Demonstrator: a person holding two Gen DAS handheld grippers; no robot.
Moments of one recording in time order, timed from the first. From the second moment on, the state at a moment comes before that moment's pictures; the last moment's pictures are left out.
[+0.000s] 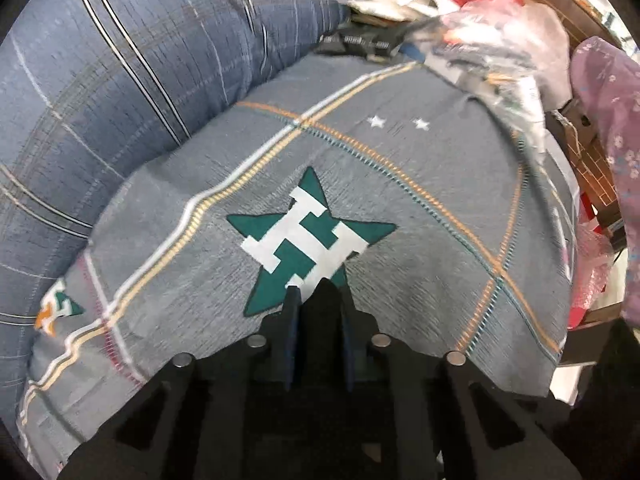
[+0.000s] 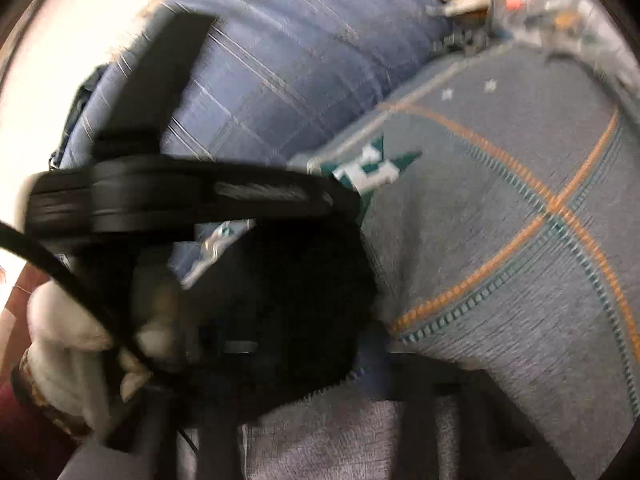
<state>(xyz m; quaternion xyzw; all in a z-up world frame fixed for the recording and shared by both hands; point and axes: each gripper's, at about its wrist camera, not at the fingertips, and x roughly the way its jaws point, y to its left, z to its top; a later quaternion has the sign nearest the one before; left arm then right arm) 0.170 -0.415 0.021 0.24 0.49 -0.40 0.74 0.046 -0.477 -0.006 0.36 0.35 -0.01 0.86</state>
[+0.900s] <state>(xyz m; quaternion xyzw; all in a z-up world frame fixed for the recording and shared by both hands) 0.184 0.005 0.060 -0.24 0.42 -0.29 0.82 0.087 -0.187 0.094 0.10 0.40 0.22 0.88</state>
